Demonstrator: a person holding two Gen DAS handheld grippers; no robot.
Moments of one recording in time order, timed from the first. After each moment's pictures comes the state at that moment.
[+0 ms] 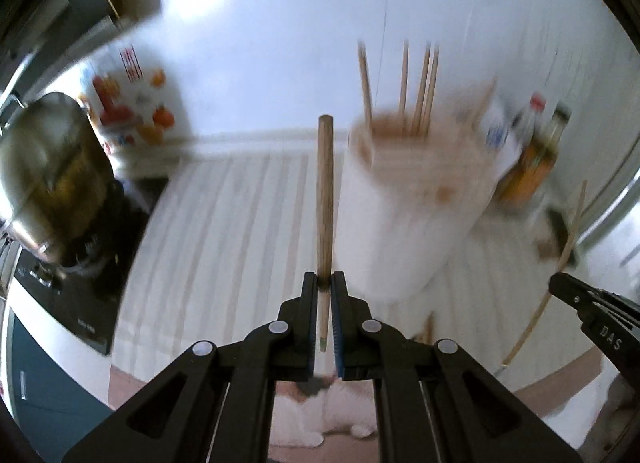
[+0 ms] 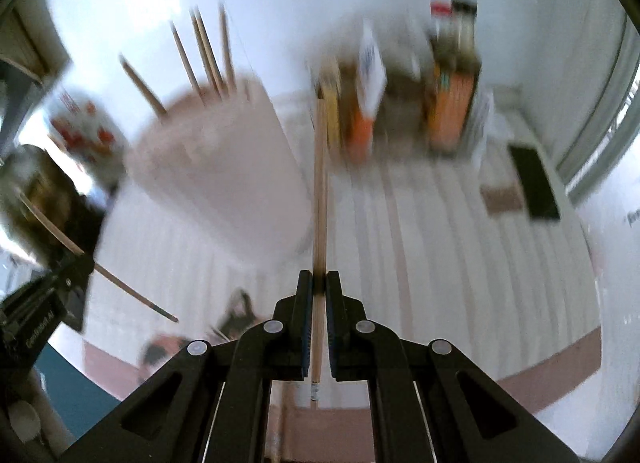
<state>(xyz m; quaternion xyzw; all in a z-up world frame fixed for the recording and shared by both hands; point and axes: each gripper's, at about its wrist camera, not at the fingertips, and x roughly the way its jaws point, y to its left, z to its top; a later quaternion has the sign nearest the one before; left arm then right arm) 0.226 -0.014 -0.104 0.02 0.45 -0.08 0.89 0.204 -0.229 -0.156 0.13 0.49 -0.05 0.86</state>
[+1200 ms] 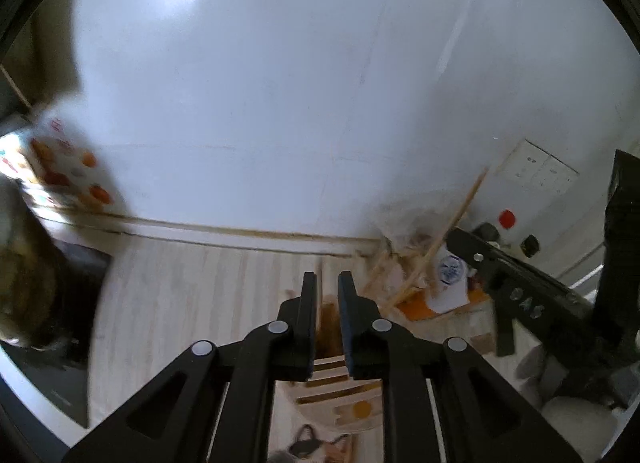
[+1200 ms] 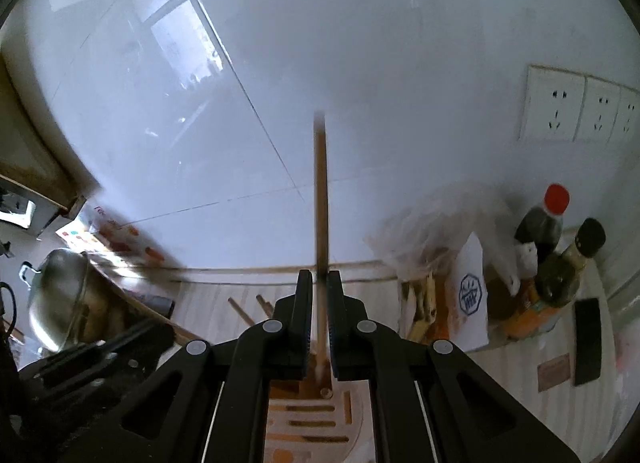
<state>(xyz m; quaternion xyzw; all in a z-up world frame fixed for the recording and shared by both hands) 0.369 -0.055 -0.023 -0.03 0.45 -0.13 0.88 0.407 -0.231 -0.059 0.17 0.41 0.02 0.90</state>
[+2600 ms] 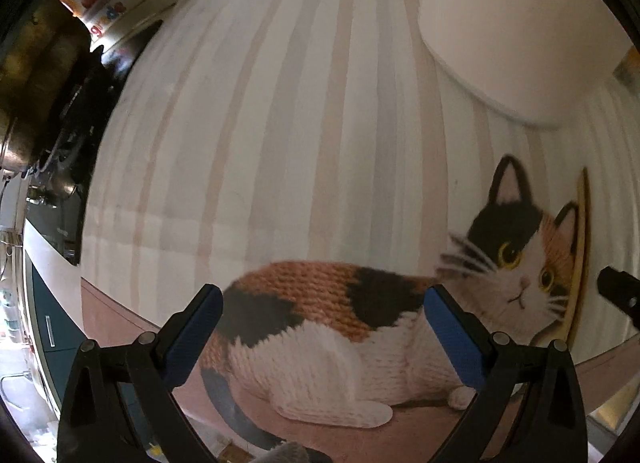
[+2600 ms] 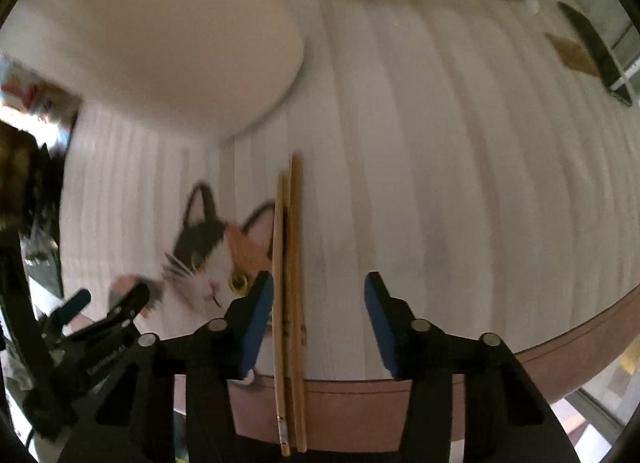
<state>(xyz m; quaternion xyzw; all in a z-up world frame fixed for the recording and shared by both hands) 0.221 -0.002 -0.320 0.10 0.65 0.02 0.75 0.213 -0.202 -0.331 0.18 0.66 -0.03 0.73</state>
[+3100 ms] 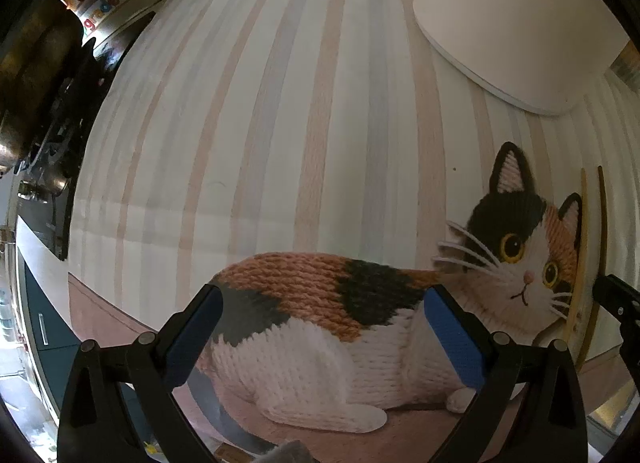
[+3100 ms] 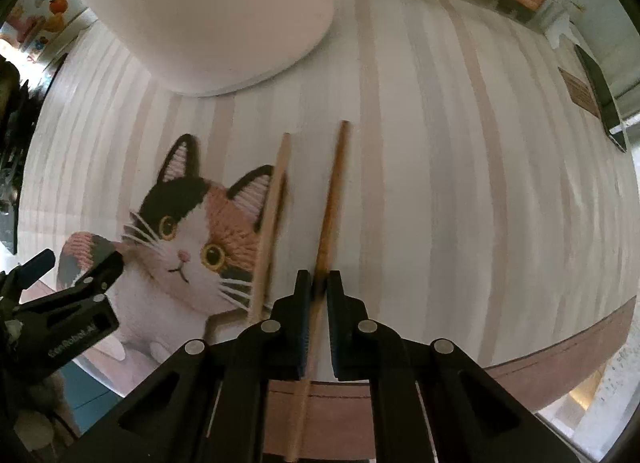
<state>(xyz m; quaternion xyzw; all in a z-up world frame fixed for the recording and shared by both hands) 0.218 -0.001 -0.334 0.08 0.65 0.01 0.75 0.201 -0.183 -0.347 0.08 0.67 -0.04 0.73</state>
